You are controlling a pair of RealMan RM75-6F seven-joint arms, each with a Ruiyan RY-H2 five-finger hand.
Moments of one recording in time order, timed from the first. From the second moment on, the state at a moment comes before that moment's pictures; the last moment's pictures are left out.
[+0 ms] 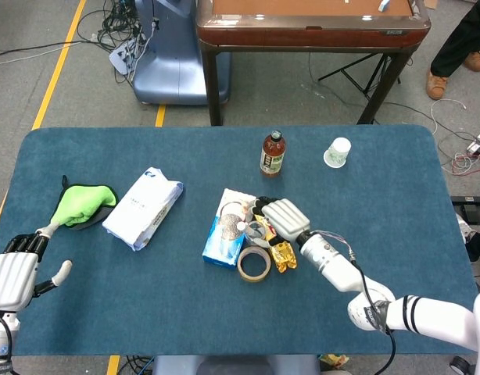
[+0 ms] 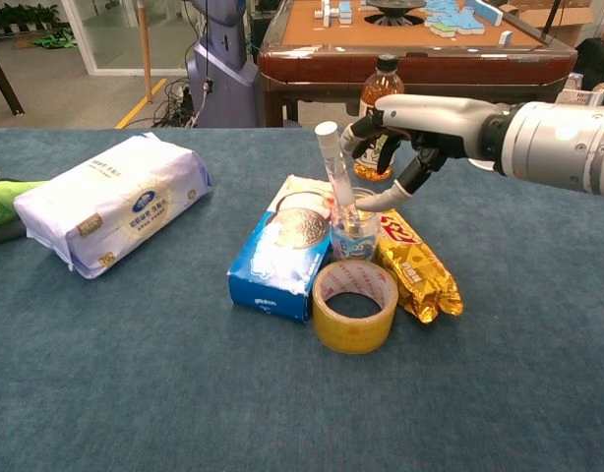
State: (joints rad) left arm -0.15 -1.06 -0.08 -1.85 1.46 1.49 0.27; right arm 0.83 -1.43 0.20 -1.54 -1.21 0.77 -0.02
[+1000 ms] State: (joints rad) left arm -0.15 -1.06 -0.08 -1.83 1.45 1.48 0.26; right arm 0.86 -1.47 0.19 -1.50 -1.21 0.76 0.00
